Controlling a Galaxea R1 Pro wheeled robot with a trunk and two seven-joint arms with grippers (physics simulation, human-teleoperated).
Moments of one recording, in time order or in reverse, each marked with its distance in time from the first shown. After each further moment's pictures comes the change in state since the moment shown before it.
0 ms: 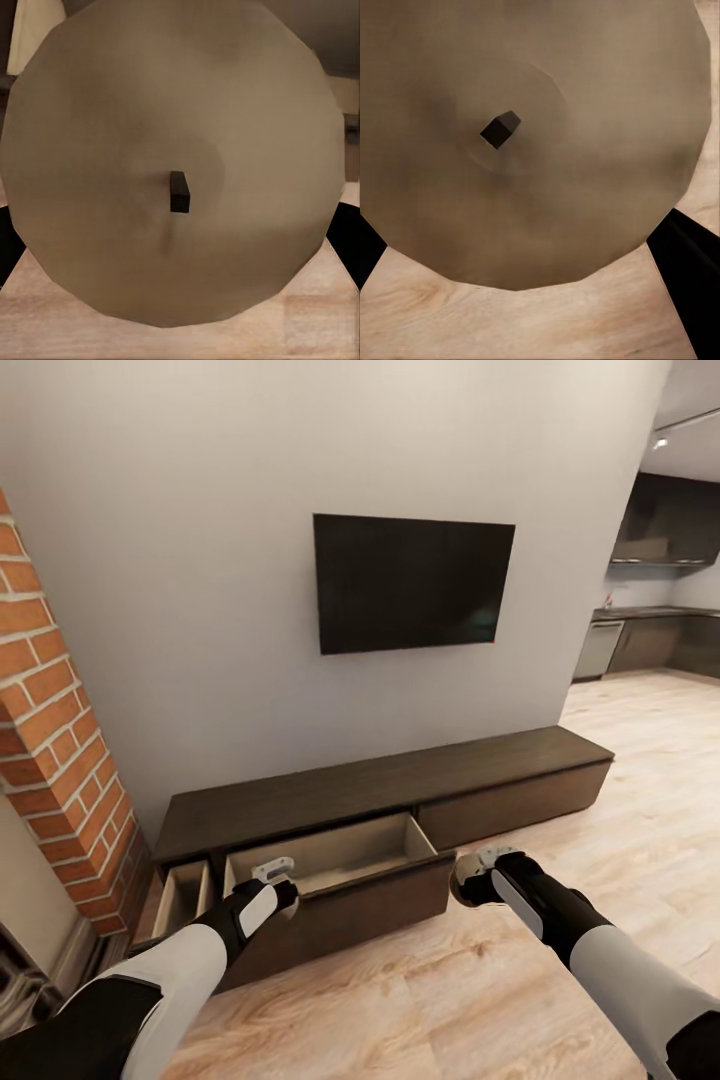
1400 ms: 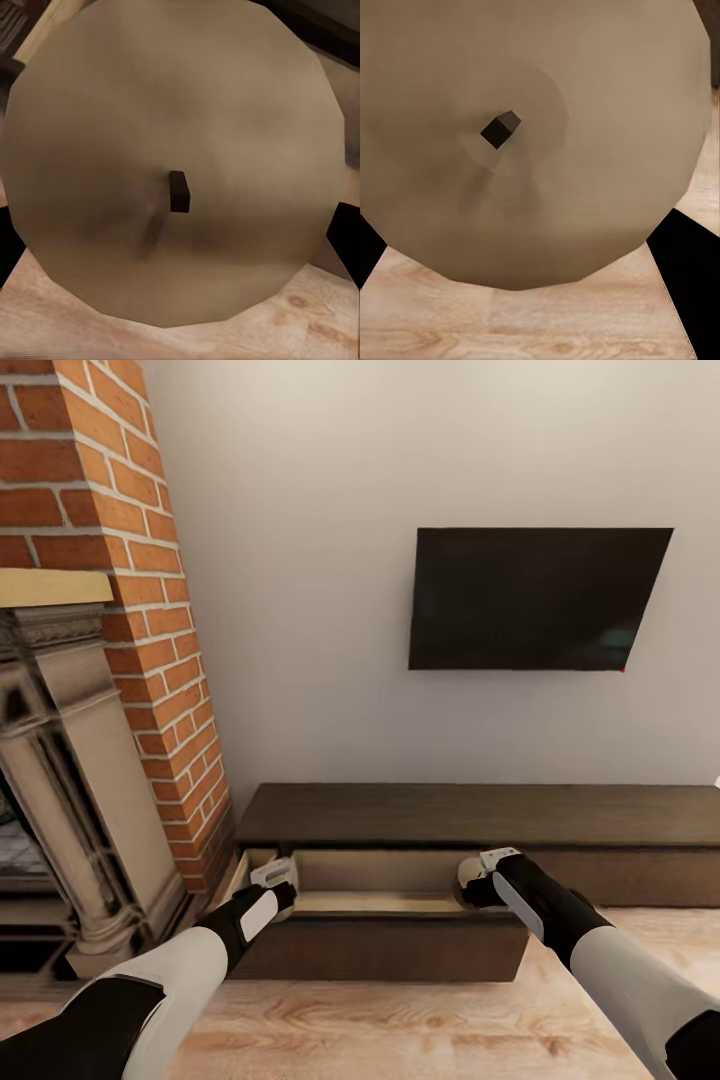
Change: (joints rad) left arm 0.000 -0.004 0.000 0.035 -0.001 -0.077 -0.001; right arm 0.000 0.000 0.001 0.020 0.001 0.000 0.000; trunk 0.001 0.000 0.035
